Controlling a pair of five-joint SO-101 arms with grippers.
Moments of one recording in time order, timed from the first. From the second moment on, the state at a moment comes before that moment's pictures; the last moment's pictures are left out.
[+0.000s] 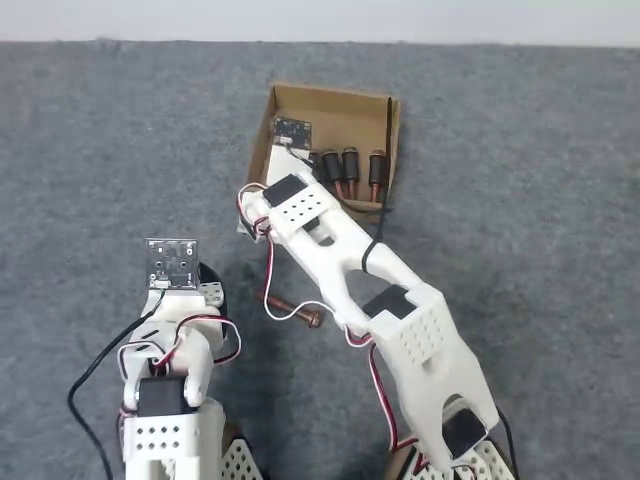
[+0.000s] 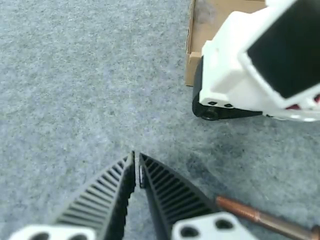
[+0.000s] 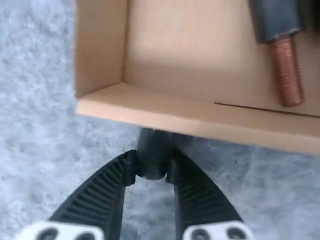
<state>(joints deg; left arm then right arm) -8.9 -95.4 97.6 49.5 1.7 -41.8 42.7 -24.3 59.5 -43.1</state>
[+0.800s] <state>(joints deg) -8.9 -95.4 97.6 49.5 1.7 -32.1 24.7 -19.8 99.6 -21.9</state>
